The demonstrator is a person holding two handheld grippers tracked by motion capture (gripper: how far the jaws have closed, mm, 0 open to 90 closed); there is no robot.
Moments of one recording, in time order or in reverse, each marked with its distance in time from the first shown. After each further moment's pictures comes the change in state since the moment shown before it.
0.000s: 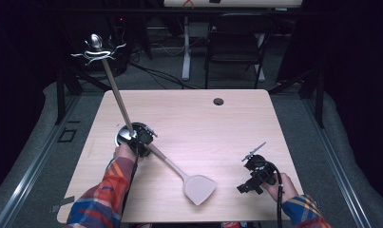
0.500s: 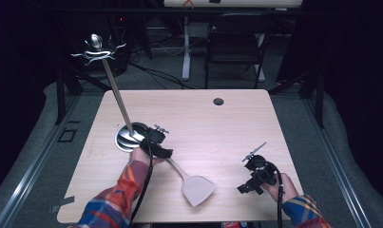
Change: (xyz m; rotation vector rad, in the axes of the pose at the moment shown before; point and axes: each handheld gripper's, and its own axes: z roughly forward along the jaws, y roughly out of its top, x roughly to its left) left arm -0.053 0.014 -0.026 -0.187 -0.097 -0.138; right arm 0.000 -0.001 0.000 0.007 0.001 0.008
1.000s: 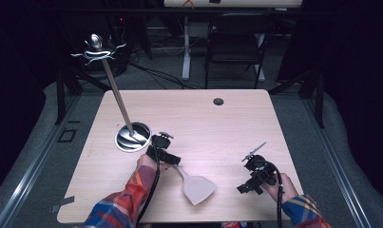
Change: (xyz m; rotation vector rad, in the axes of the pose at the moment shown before) left arm -0.008 -0.004 0.027 0.052 -0.036 -0.098; right arm 0.000 0.001 -0.001 0.016 0.000 -0.007
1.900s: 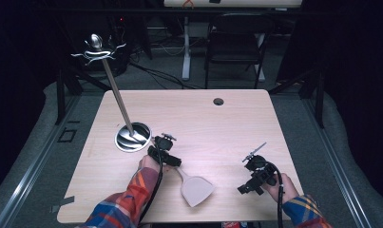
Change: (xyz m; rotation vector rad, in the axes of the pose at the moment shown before) left arm -0.008 -0.003 0.004 0.013 0.081 0.018; right arm 0.000 -0.002 0.001 0.003 0.005 0.008
